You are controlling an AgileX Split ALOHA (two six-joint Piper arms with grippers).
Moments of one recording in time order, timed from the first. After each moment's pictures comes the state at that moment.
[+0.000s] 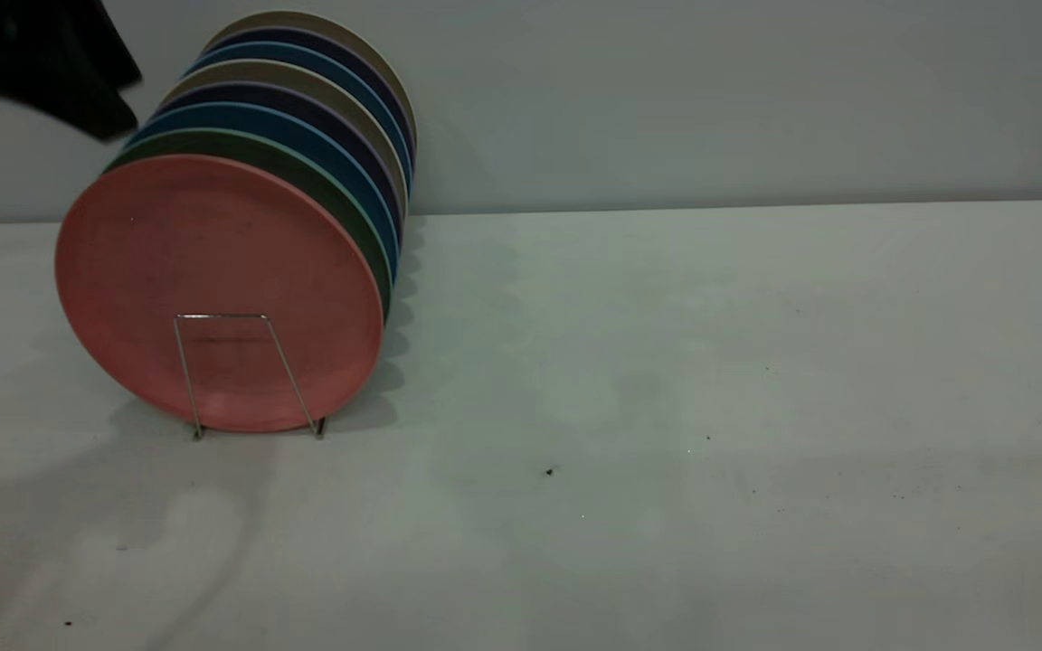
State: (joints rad) left arm -0.08 1.69 -1.27 -0.34 0.67 1.46; right arm -0.17 0.23 -0.48 0.27 1.14 -0.29
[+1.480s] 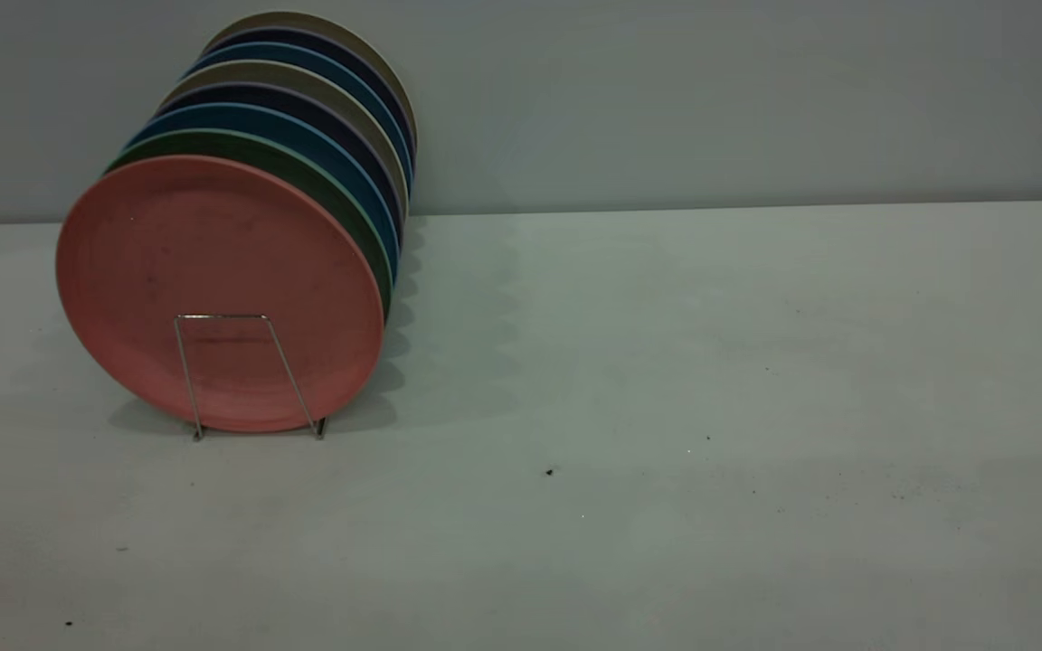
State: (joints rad) left arm -0.08 0.59 -0.59 -0.12 1.13 0.15; right arm 0.17 0.23 -0.47 0.04 1.13 -0.03
